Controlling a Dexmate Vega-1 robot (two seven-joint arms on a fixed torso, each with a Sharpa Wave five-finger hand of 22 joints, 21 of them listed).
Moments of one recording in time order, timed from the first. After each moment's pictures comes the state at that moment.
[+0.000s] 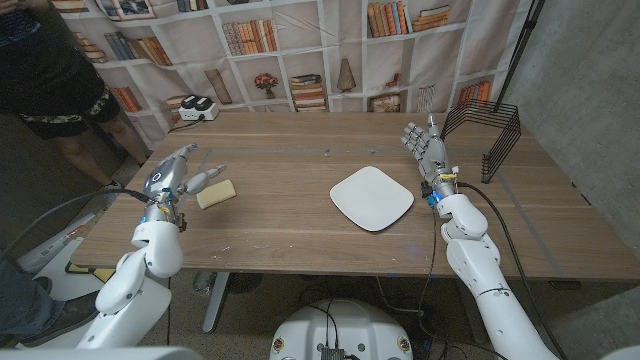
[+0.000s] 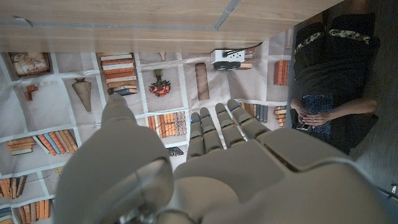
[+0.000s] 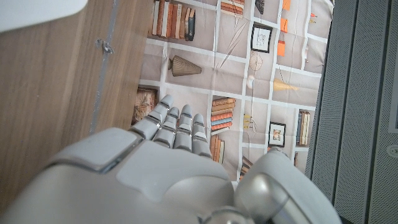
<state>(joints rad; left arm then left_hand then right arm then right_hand) 1.50 0.44 -0.13 -2.09 0.78 0.30 0.26 0.71 0.04 -0.01 -0.07 0.25 0.22 0.02 0.24 0.18 0.28 -0.06 0.24 0.18 0.24 -0.04 0.21 0.18 0.18 -0.04 0.27 0.18 -1.09 -0.11 -0.01 -1.58 0.28 0.24 0.17 0.22 0.01 0.08 0.07 0.23 0.18 0.08 0.21 0.18 0.21 0.10 0.24 0.18 0.13 0.04 0.20 0.18 0.17 -0.03 0.30 0.17</state>
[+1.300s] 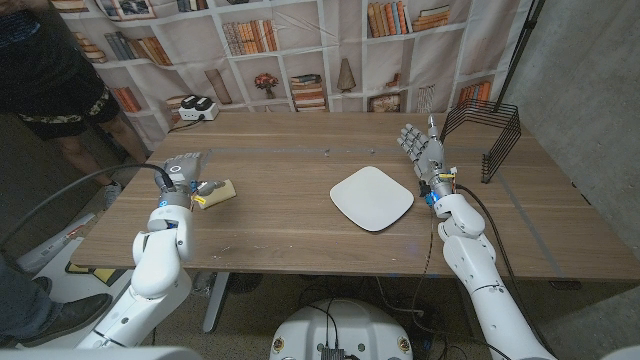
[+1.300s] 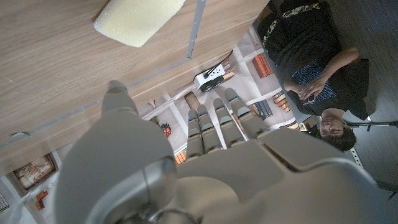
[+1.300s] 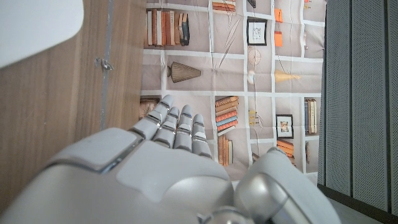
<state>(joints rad) 1.41 0.58 0.08 -2.13 1.25 0.66 -0.11 0.83 0.01 -0.02 -0.12 0.25 0.29 0.02 0.23 0.19 0.34 -0.06 0.22 0.19 0.32 -0.04 0.21 0.18 0.34 0.03 0.30 0.18 -1.08 -0.07 0.01 -1.55 0.38 0.21 0.24 0.22 0.01 0.07 0.07 0.23 0.17 0.08 0.20 0.18 0.22 0.09 0.24 0.18 0.14 0.05 0.20 0.18 0.18 -0.04 0.29 0.18</state>
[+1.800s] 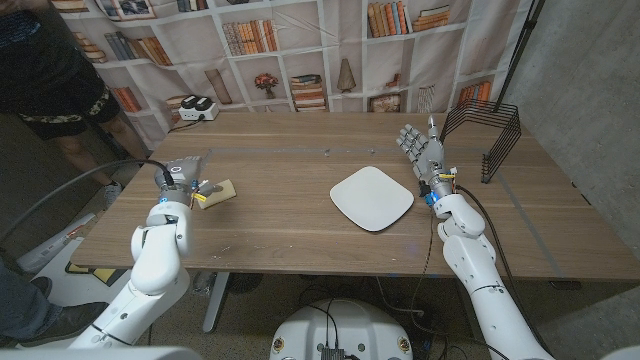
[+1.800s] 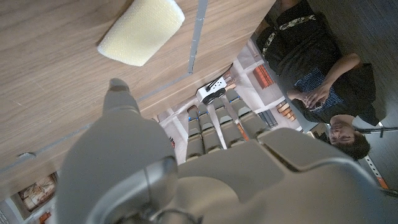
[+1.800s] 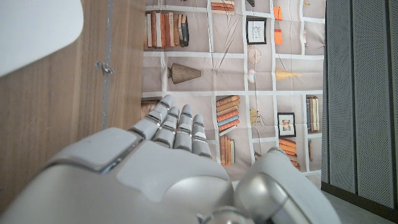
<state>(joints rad) 1.38 0.62 0.09 -2.13 1.28 0.66 -0.24 0.85 0.02 -0.02 -0.12 0.25 0.28 0.00 0.22 0.19 0.33 -0.07 0.21 0.19 0.32 -0.04 0.20 0.18 0.30 0.01 0.27 0.18 -1.08 -0.07 0.02 -1.56 0.39 0.18 0.24 0.23 0.02 0.08 0.06 0.22 0.18 0.08 0.20 0.18 0.22 0.10 0.24 0.18 0.15 0.05 0.20 0.18 0.18 -0.04 0.29 0.18</state>
